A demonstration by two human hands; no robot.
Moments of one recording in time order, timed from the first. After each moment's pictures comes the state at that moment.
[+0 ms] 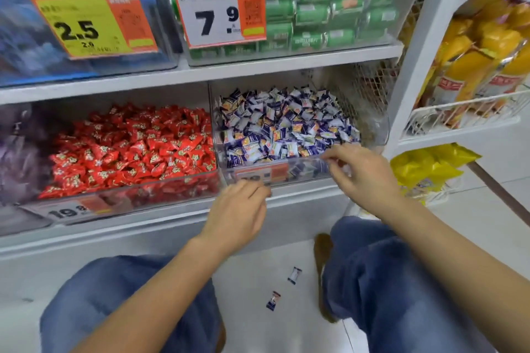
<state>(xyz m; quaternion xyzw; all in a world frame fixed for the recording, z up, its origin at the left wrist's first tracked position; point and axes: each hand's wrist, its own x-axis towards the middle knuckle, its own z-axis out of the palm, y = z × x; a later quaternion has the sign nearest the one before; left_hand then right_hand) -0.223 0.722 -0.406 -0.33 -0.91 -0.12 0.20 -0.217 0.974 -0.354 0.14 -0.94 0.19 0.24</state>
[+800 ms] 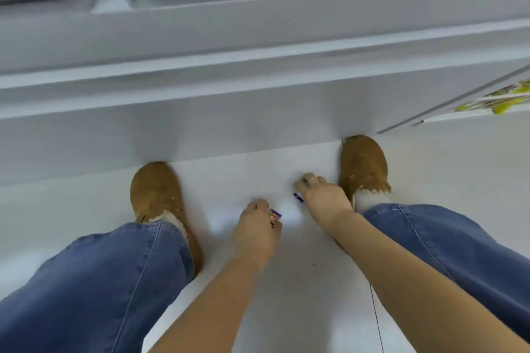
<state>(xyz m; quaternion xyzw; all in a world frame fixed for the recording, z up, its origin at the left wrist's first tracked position) -0.152 0.769 -0.782 0.08 -0.92 -0.21 -0.32 -0.197 0.925 -0.783 0.15 -0.94 -0.01 -0.31</state>
